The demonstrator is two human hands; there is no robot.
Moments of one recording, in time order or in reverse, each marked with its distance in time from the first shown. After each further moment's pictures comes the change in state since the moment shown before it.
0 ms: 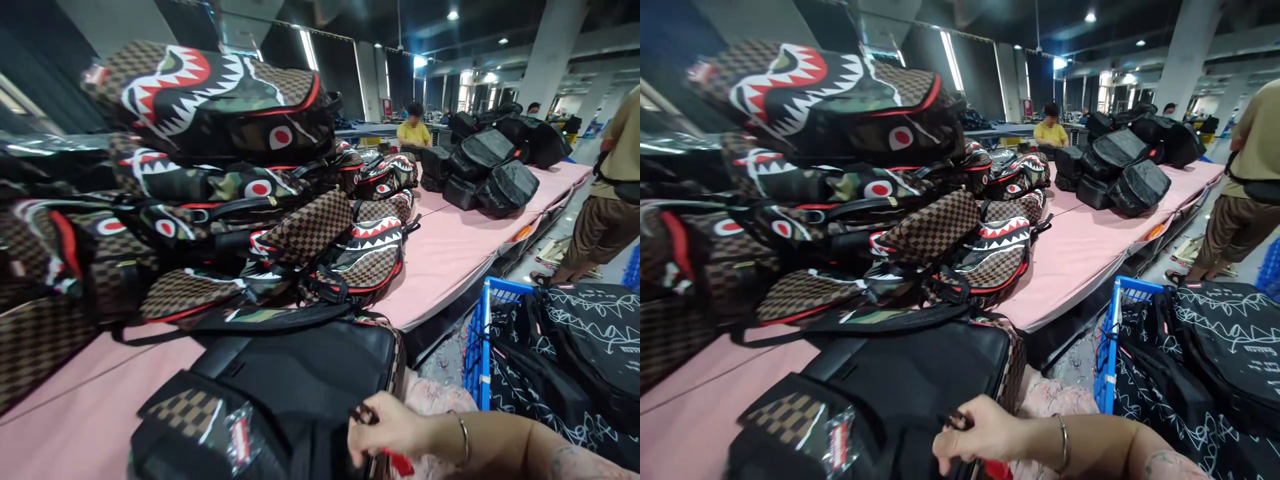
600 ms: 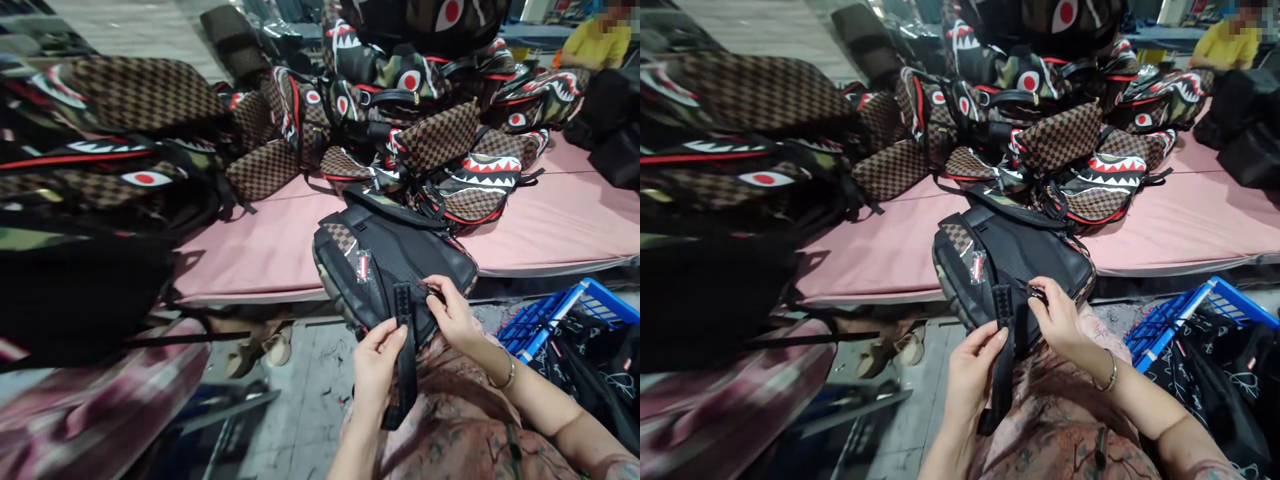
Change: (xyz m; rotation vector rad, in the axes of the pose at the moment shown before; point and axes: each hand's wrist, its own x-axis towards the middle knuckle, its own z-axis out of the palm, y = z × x) left_hand -0.077 0.032 -0.017 -0.302 0.502 -0.243; right_hand -0.002 -0.007 0.007 -0.869 0.329 -0.313
